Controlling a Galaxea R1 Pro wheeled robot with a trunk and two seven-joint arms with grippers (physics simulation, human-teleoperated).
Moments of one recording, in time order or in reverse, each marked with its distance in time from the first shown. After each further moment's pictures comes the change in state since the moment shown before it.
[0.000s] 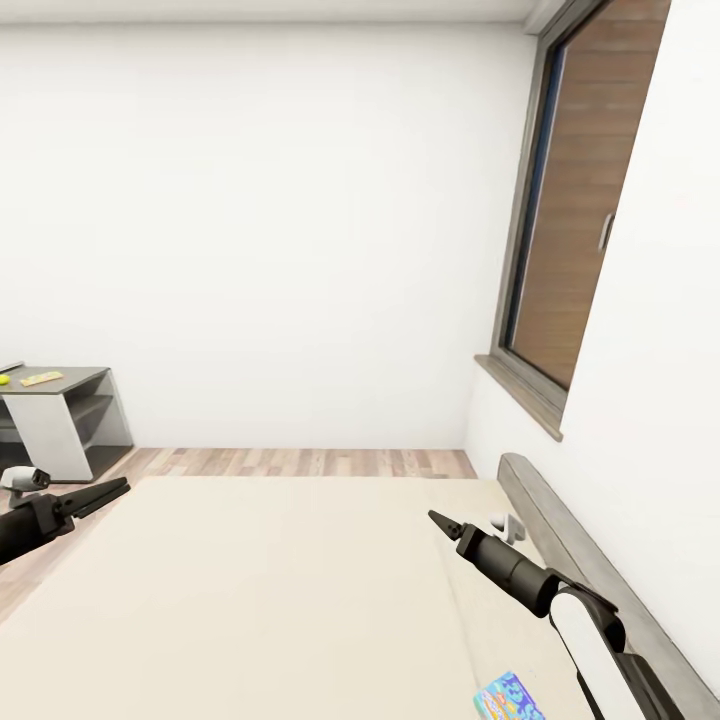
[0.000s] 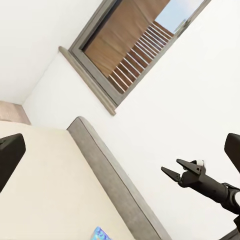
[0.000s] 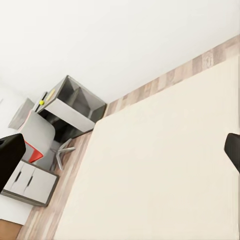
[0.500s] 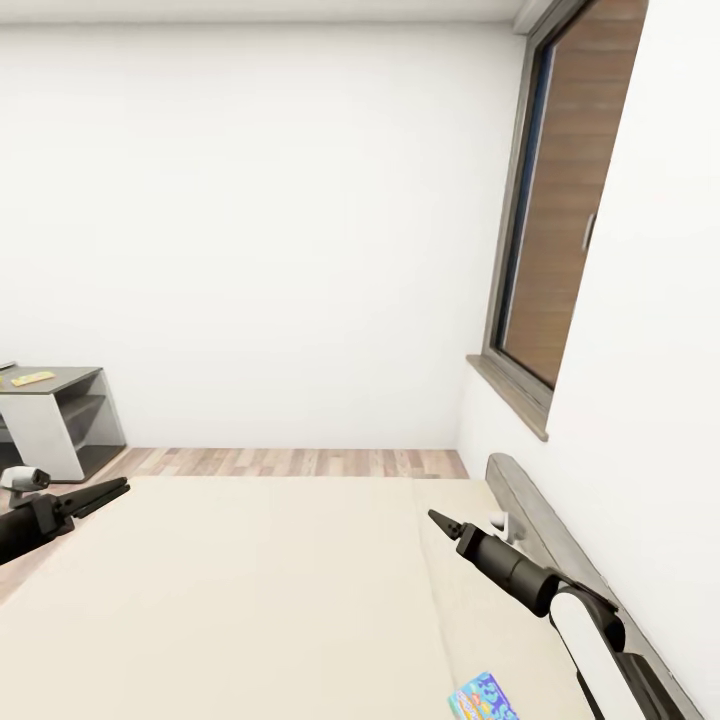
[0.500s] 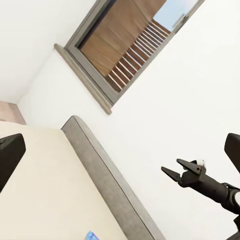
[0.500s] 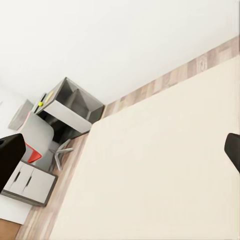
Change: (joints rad) left arm 0.000 0.000 0.000 0.000 0.000 0.000 0.000; right arm -0.001 0.000 0.000 0.000 0.000 0.000 0.001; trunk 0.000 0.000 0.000
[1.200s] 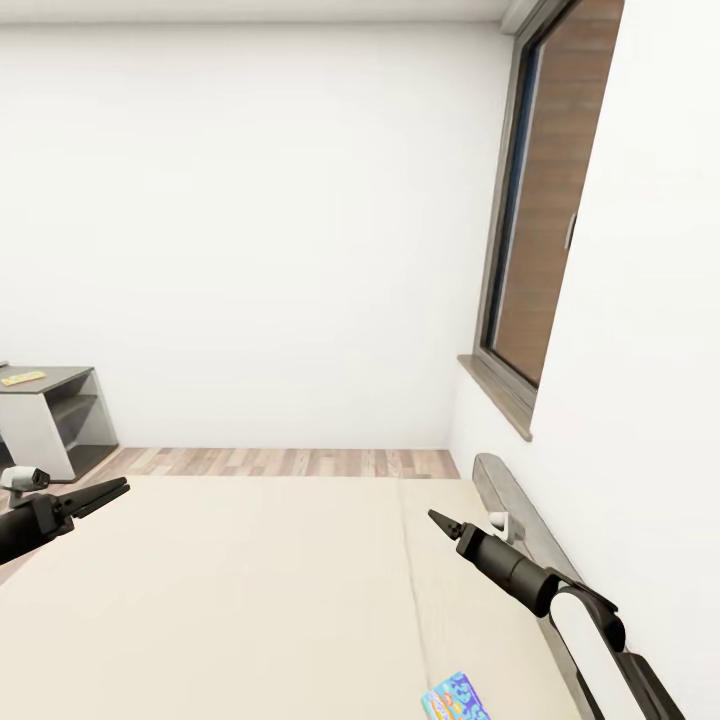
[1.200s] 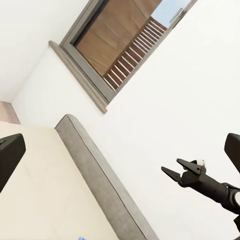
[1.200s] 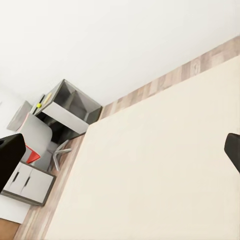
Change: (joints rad) left arm 0.000 0.000 0.000 0.000 0.000 0.000 0.000; right arm 0.000 0.000 0.000 0.000 -0.001 0.000 0.000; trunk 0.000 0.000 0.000
